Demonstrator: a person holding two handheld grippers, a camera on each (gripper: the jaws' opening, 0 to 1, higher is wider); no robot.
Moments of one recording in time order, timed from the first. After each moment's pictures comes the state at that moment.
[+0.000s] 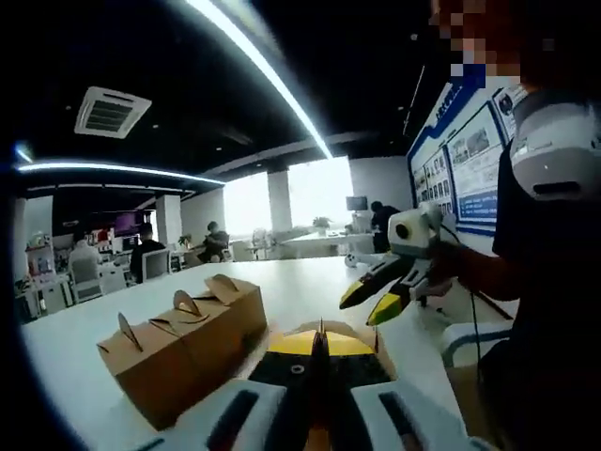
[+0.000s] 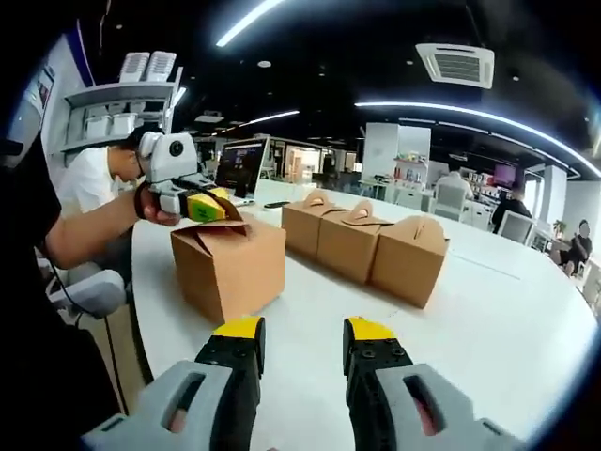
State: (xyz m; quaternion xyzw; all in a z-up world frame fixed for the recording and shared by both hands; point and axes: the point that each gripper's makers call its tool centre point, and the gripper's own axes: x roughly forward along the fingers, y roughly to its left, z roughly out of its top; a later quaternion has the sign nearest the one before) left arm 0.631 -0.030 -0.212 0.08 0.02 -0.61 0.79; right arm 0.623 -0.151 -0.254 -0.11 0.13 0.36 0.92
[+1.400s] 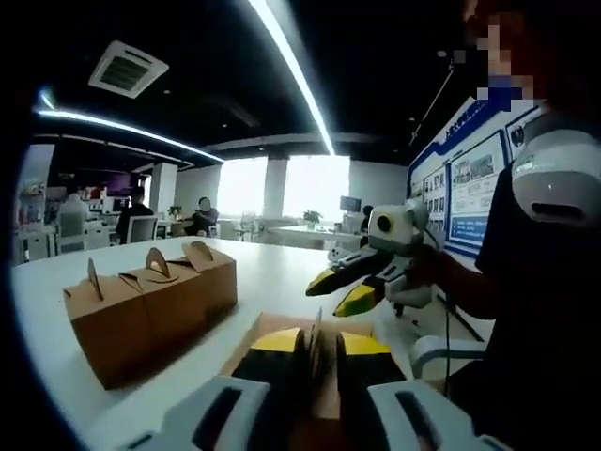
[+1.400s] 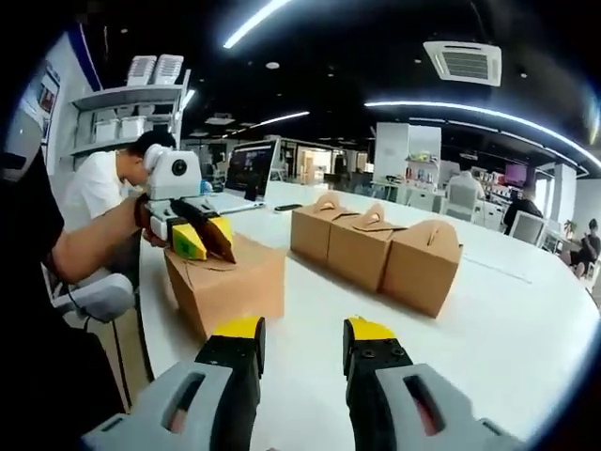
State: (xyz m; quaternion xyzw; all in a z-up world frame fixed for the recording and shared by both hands) left arm 0.613 -0.041 -0.235 0.02 0.08 -0.63 0.78; right arm 0.629 -0.135 -0.248 -0.08 0.12 0.41 0.90
